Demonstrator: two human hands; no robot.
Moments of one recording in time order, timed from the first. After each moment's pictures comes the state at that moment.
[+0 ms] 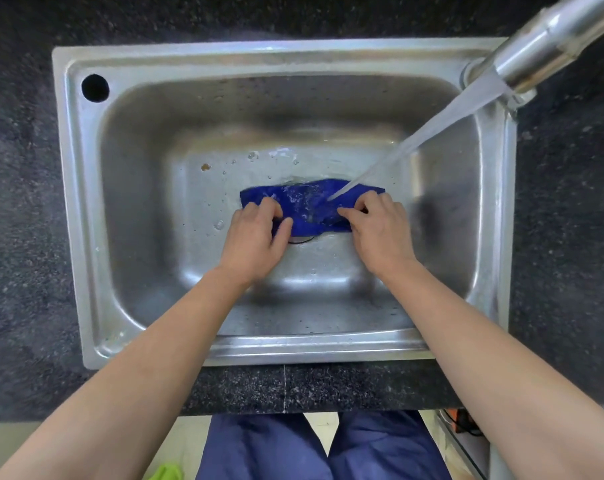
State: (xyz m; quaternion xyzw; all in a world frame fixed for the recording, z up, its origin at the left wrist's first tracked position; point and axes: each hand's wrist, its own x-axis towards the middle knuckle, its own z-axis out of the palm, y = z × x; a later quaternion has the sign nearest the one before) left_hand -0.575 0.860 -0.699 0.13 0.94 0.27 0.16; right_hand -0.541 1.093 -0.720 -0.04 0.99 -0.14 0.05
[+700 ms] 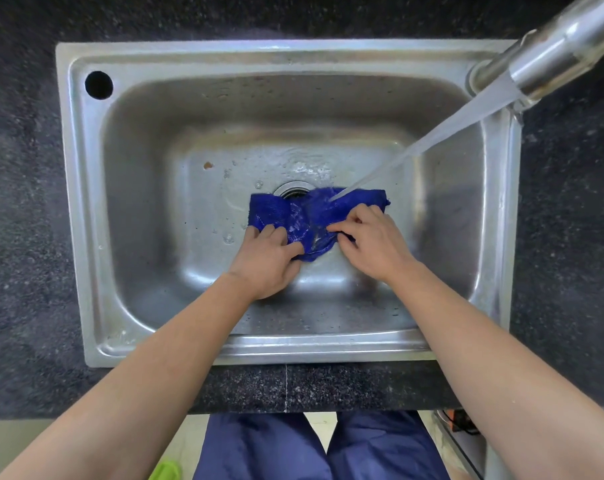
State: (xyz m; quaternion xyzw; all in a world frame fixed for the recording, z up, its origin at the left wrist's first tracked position) left_hand -0.549 0.854 -0.721 0.32 0.91 0.05 0.27; right_hand -0.531 1.091 -0.729 -0.06 0.96 -0.23 0.15
